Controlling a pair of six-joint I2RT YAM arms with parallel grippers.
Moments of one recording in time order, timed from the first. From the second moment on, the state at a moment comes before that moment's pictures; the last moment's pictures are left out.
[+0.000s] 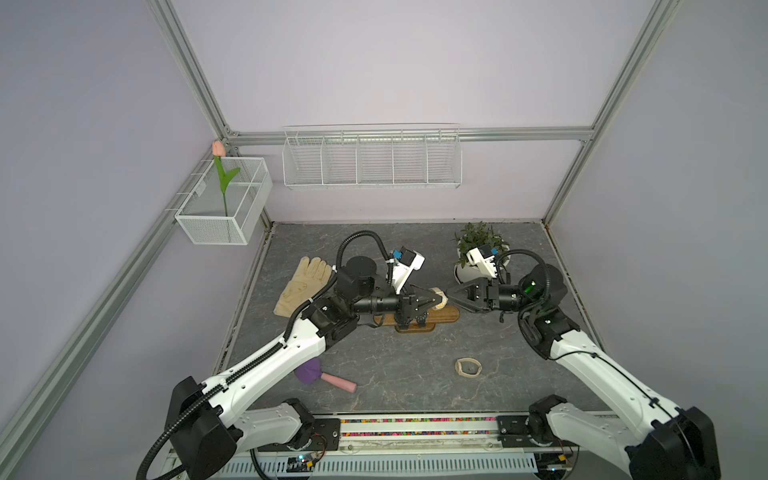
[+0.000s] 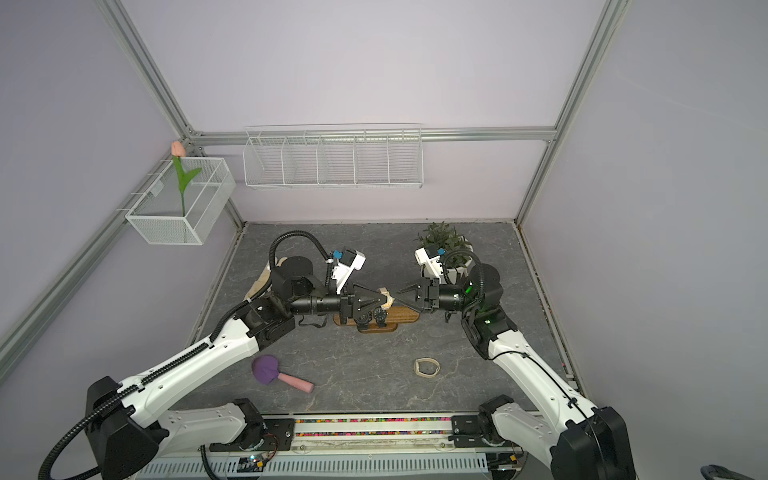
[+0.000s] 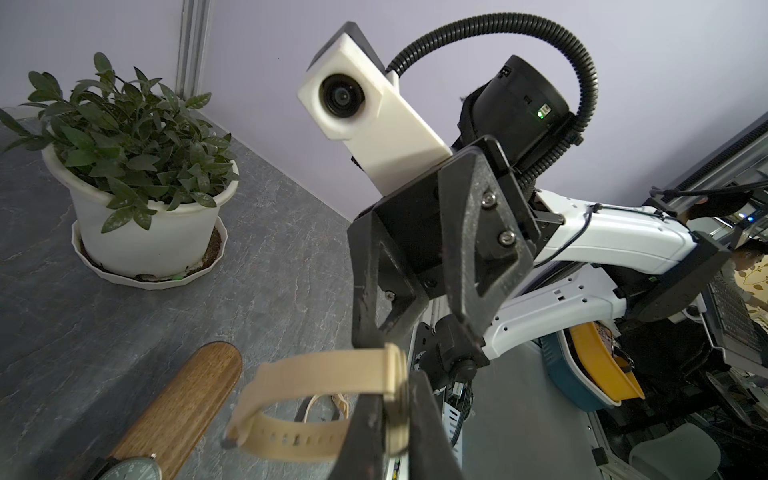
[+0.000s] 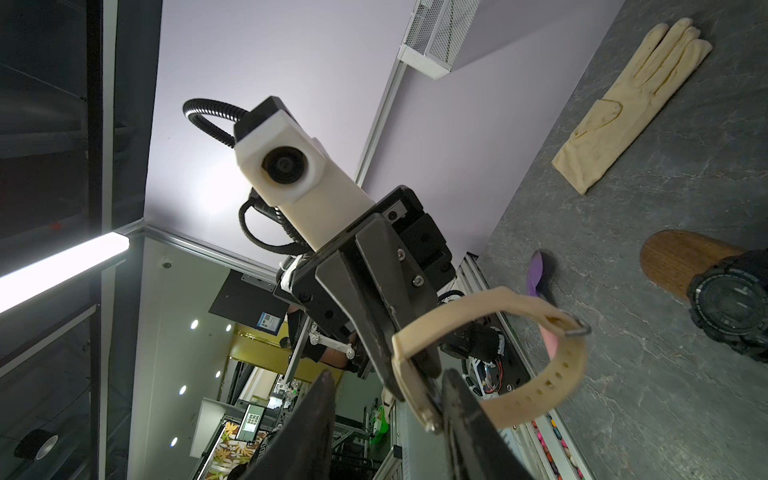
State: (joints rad) left arm -0.80 1.21 1.01 -0.01 0.68 -0.40; right arm 0.40 1.05 0.71 0.44 -1.15 1.26
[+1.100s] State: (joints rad) left arm -0.79 1.25 1.04 0.05 0.76 -0.48; right arm 0.39 1.05 0.69 0.55 -1.14 1.27
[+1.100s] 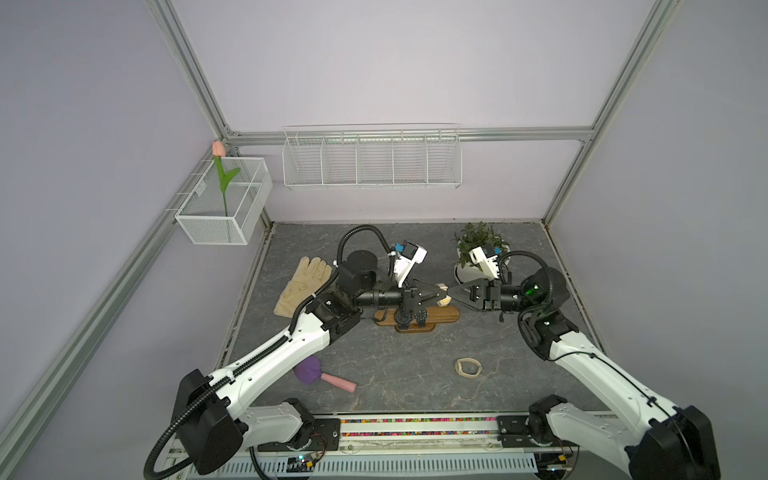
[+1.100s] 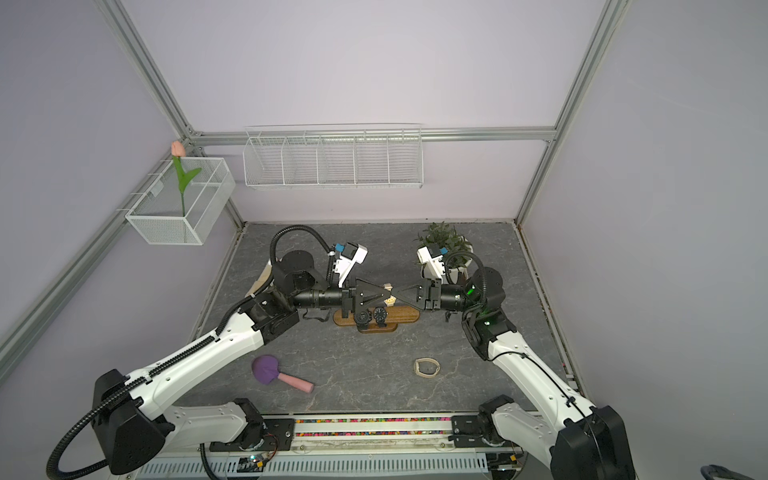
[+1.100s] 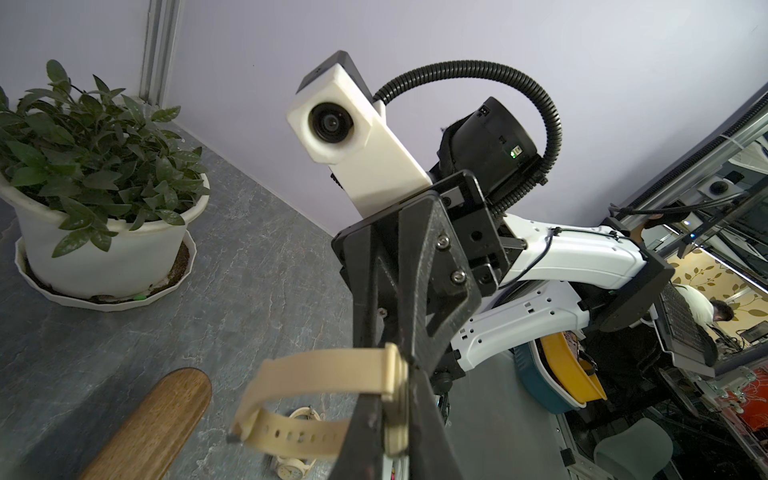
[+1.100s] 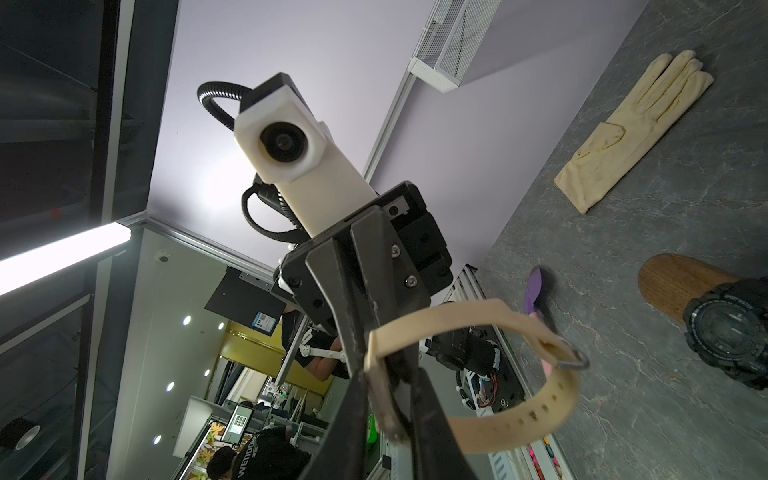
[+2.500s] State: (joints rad) left arm -0.64 1.02 0.86 -0.13 0.41 -0.46; right arm 0.05 1.08 0.53 0.14 -1.19 0.91
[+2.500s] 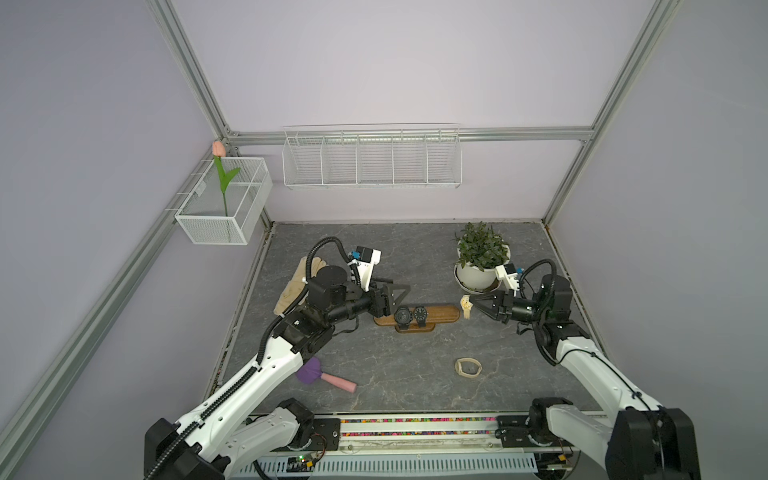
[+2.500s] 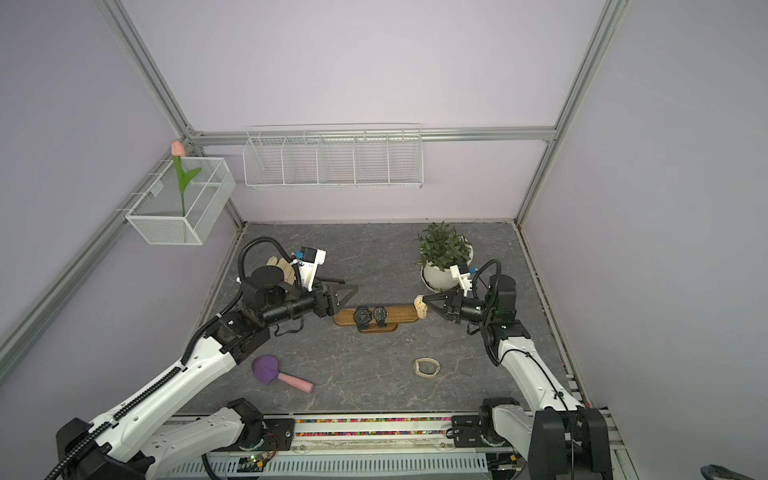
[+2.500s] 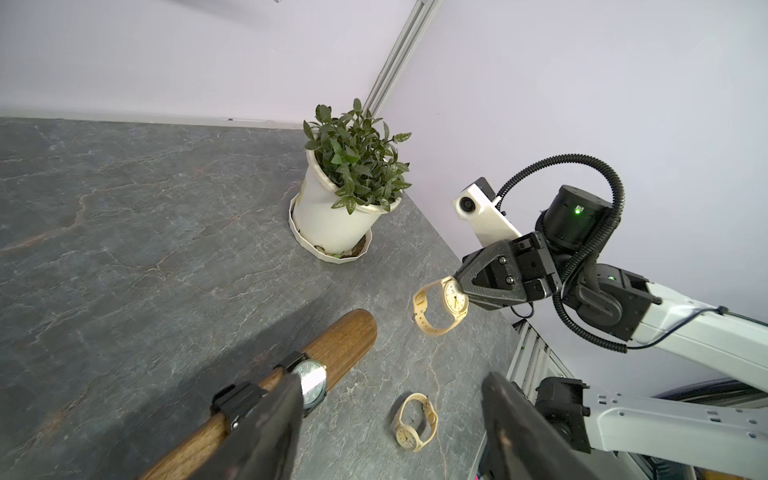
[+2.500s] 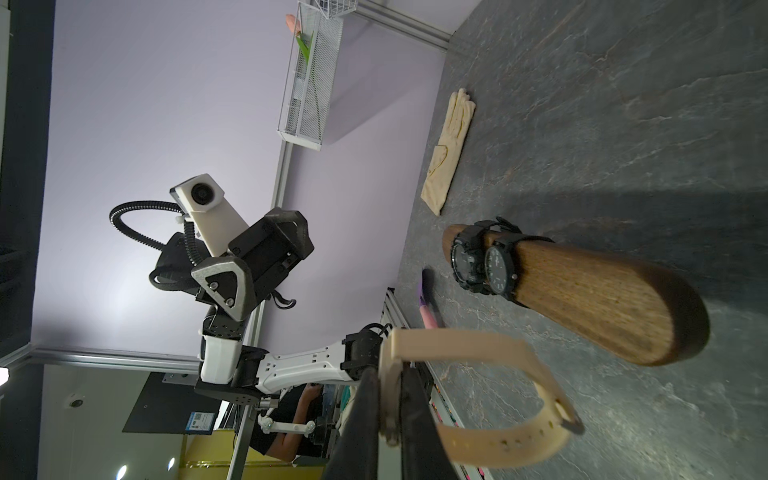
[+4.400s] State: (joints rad) left arm -0.48 1.26 0.66 -0.17 0.41 -0.66; right arm 0.16 1.51 0.69 -0.02 -1.02 0.64
